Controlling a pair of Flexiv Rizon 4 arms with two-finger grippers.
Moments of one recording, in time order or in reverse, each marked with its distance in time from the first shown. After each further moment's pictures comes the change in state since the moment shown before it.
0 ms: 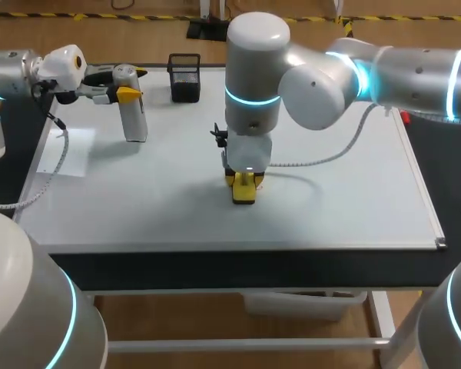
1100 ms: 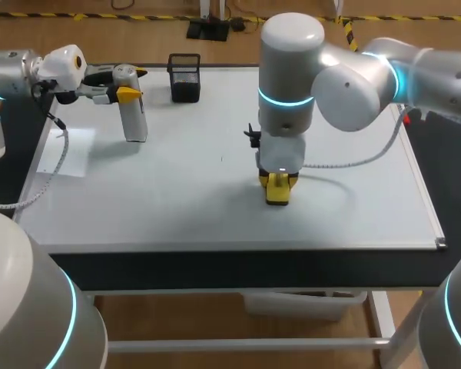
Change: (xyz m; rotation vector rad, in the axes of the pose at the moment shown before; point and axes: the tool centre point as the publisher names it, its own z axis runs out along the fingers) left arm 0.000 0.000 0.000 0.000 0.000 0.000; right arm 0.073 0.003 -0.005 0.004 0.055 0.054
